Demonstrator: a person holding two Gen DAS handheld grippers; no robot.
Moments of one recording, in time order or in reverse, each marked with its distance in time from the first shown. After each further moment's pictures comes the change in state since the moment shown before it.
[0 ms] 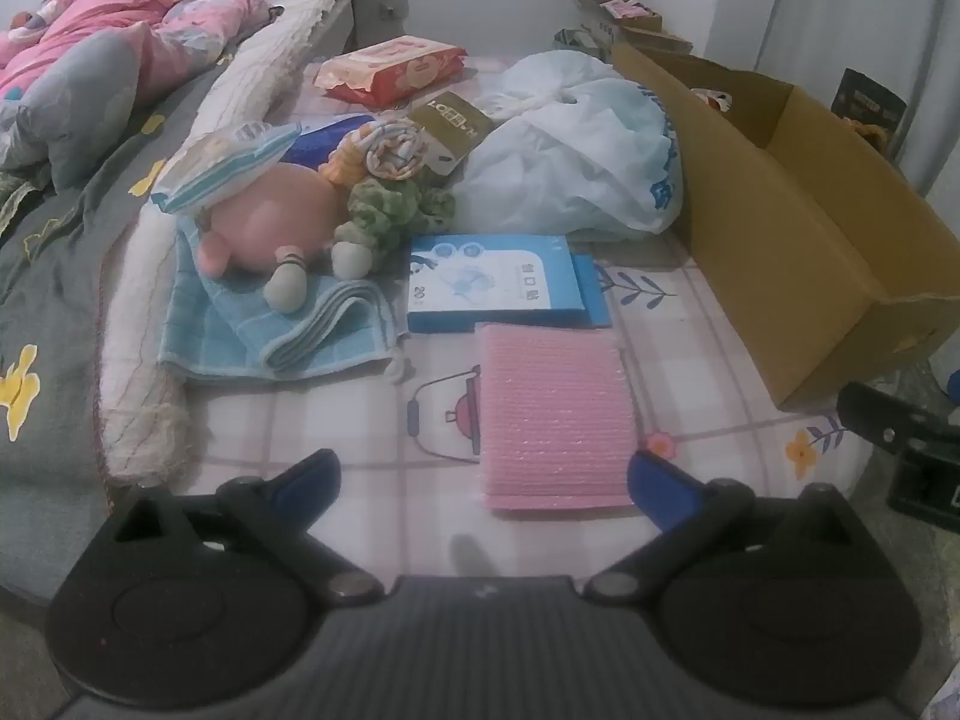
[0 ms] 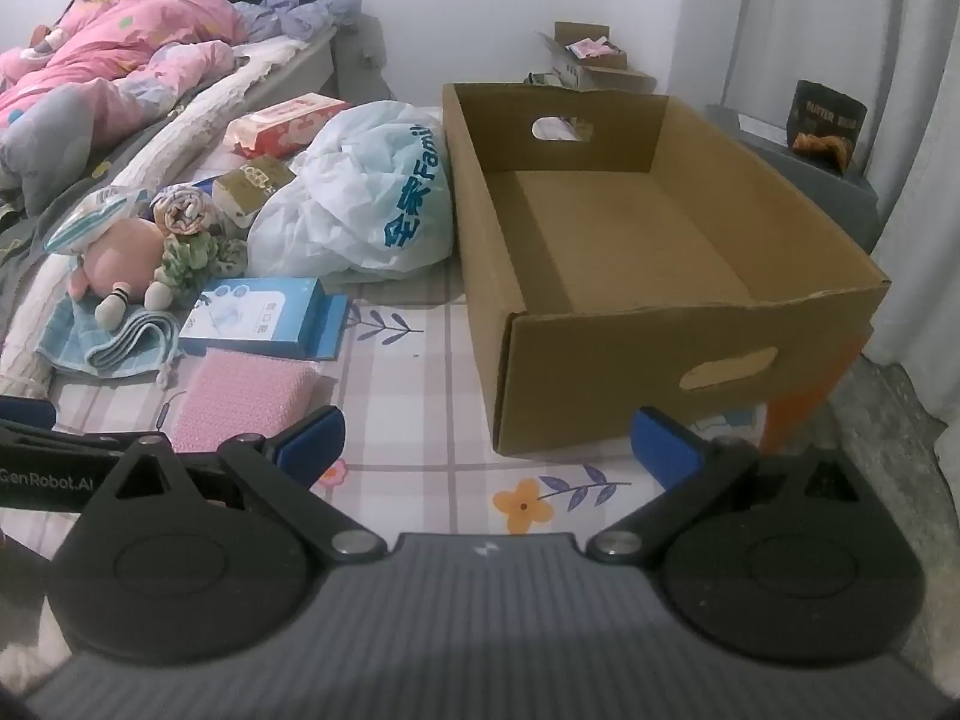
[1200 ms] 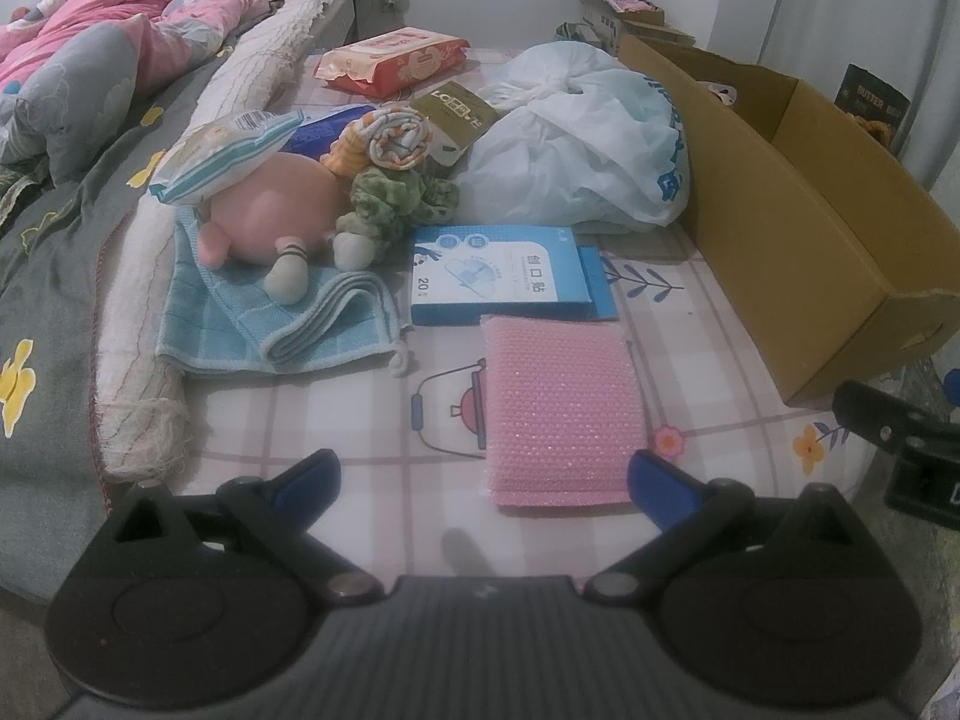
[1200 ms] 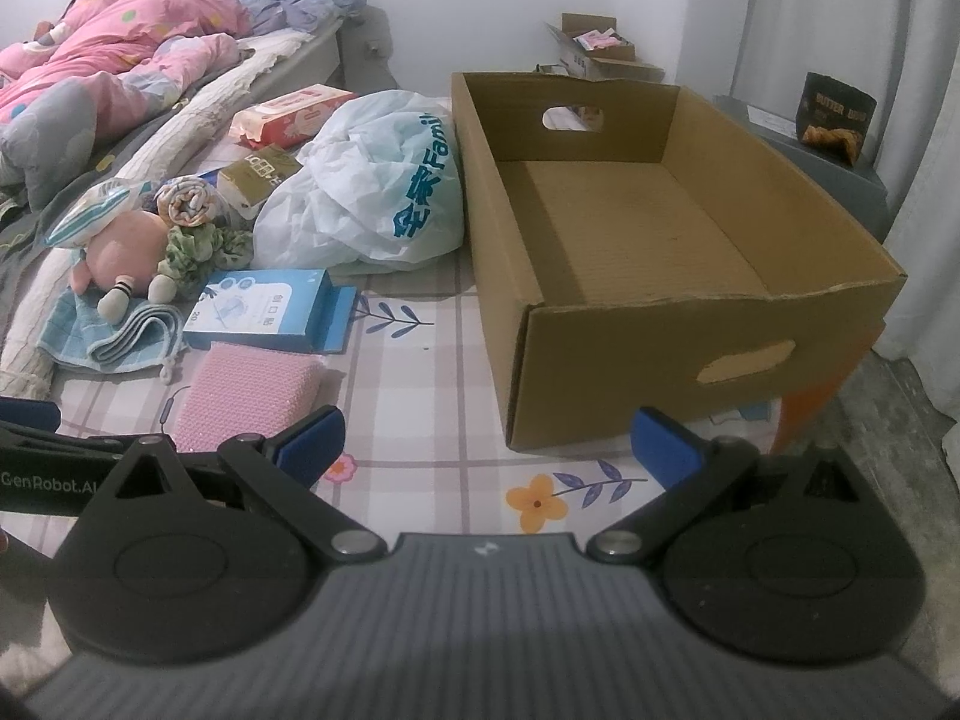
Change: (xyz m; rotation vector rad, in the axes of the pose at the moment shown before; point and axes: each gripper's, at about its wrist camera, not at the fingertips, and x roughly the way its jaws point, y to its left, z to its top) left arm 0.003 0.002 -0.002 -0.001 0.006 0.000; right arm 0.008 0.003 0.000 0.001 0.019 0.014
